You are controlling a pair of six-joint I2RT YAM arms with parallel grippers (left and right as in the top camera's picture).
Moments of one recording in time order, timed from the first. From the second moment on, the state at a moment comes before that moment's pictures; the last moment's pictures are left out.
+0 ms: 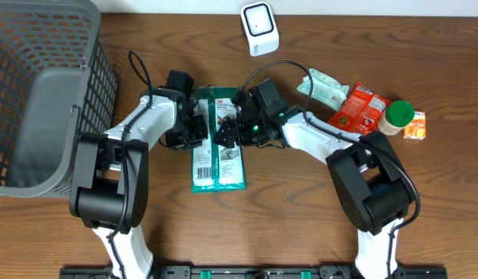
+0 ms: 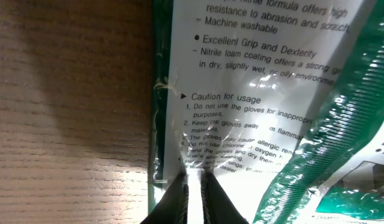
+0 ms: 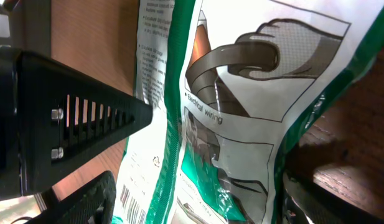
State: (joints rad) left arm -0.20 1.97 1.24 -0.79 0.24 -0.38; right arm 0.55 2.07 1.26 -0.25 -0.61 0.44
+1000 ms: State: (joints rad) left arm -0.20 1.97 1.24 -0.78 0.24 -0.38; right arm 0.59 2.12 1.23 -0.16 -0.64 0.38
